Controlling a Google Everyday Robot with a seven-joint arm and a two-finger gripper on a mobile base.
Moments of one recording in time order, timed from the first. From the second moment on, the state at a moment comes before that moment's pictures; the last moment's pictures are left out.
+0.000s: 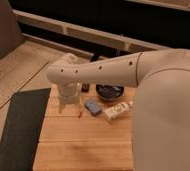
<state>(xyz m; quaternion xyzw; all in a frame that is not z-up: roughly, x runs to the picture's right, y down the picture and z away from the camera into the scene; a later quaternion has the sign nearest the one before) -0.108 0.102 0.703 -0.26 0.23 0.64 0.68</state>
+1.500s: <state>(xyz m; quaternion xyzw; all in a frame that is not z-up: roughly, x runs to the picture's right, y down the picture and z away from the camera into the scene) -0.112 0.098 0.710 -0.26 0.23 0.64 0.69</state>
